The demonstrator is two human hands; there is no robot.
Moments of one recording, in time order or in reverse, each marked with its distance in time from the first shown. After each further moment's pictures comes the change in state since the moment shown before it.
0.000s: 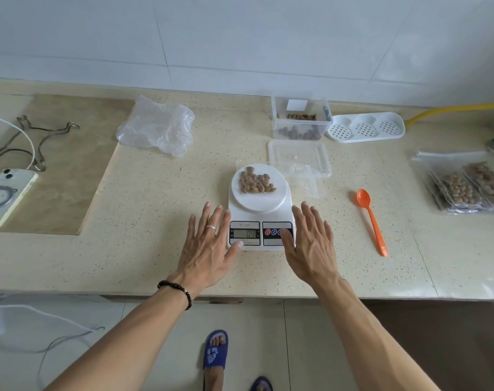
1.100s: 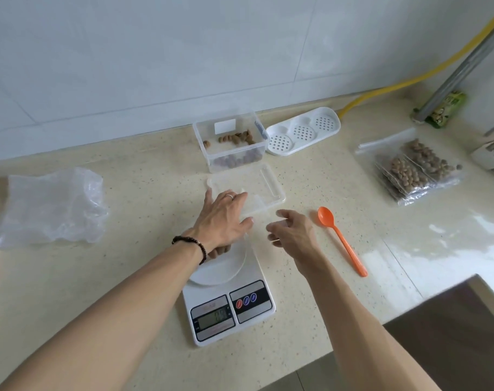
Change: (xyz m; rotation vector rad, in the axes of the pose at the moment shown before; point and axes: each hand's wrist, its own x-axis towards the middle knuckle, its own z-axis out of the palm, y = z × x) left_hand 0.244 0.069 -0.034 -0.056 -0.220 0.381; right_hand 0.122 0.033 -0.040 1.046 0.112 0.649
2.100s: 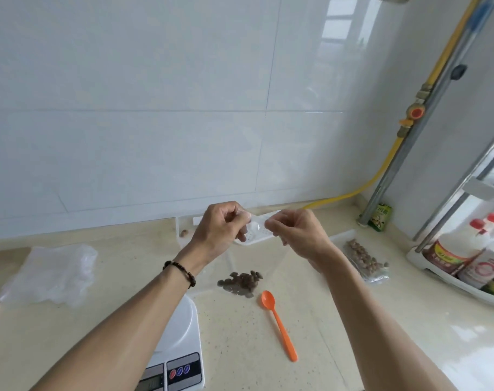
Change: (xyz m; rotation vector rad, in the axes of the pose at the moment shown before) left_hand -0.015 0.173 -0.167 -1.009 0.520 0.091; right_hand -0.055 -0.172 -0.188 -0.124 -0.144 -0.634
